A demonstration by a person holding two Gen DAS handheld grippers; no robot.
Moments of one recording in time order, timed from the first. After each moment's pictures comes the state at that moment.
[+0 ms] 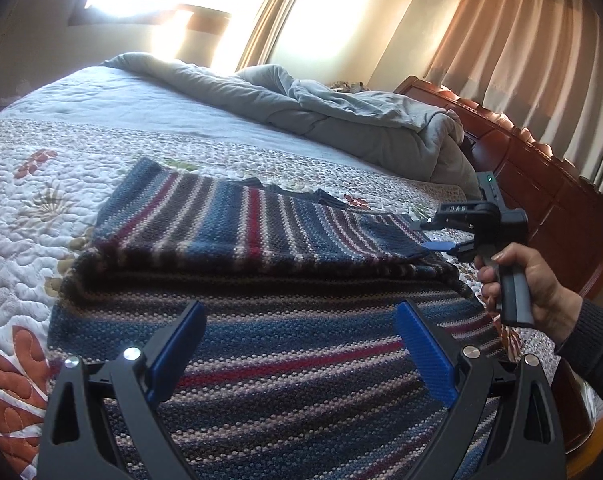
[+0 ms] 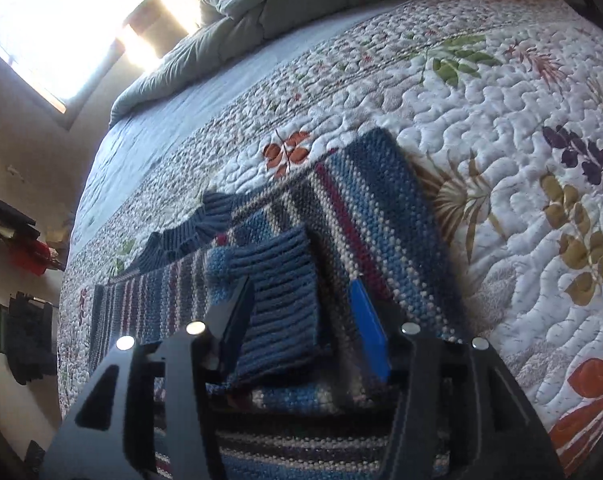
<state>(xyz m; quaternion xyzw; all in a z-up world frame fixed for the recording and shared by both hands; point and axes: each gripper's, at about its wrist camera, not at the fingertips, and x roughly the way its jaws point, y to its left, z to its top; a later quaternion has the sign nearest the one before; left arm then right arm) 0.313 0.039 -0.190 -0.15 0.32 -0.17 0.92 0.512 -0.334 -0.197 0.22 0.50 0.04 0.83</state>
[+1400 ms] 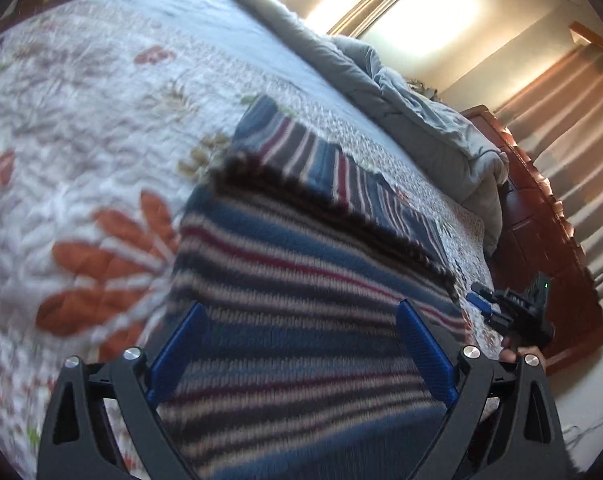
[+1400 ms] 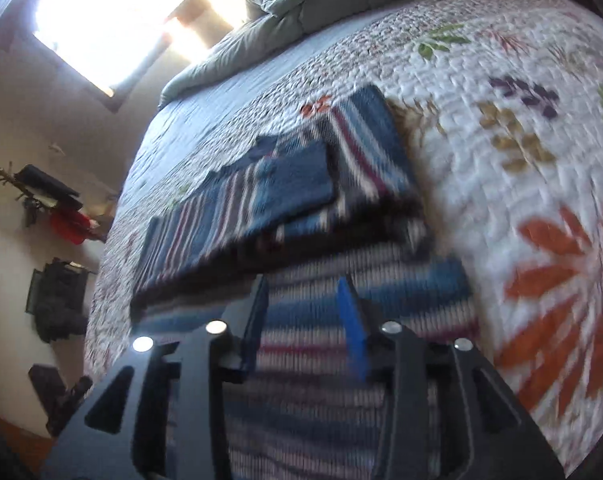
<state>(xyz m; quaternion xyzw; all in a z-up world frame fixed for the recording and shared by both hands) 0.233 0.137 -0.182 -0.31 0.43 -0.10 0.84 0.369 -0.361 -0.167 0.23 0.50 0.14 0.82</state>
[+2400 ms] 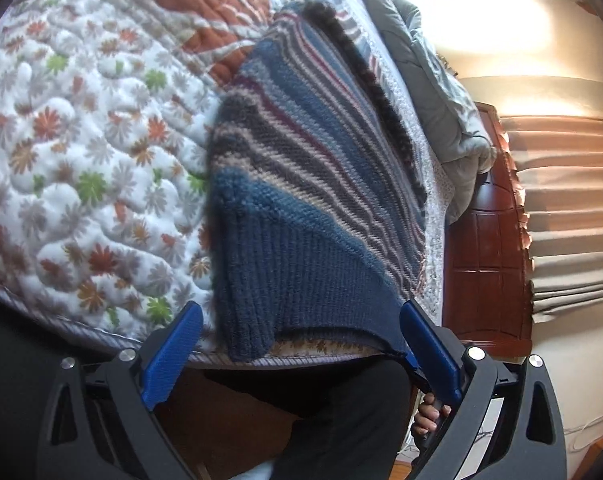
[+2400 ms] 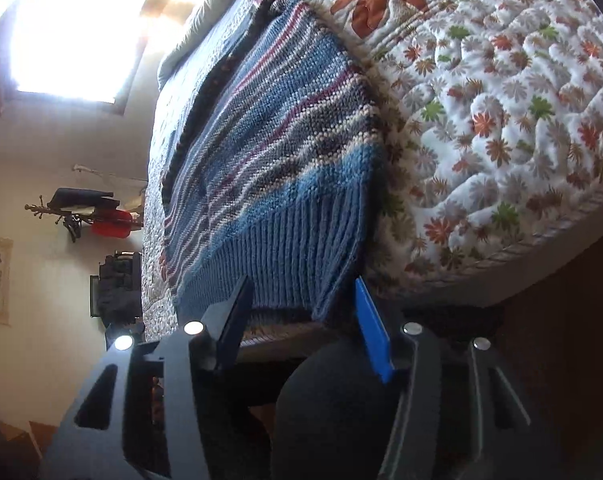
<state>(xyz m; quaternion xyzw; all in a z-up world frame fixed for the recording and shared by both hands) 0.102 0.129 -0.252 -0.46 0.52 -0.14 0.70 0.139 -0.409 -0.221 0.37 0.57 0.16 0.72</state>
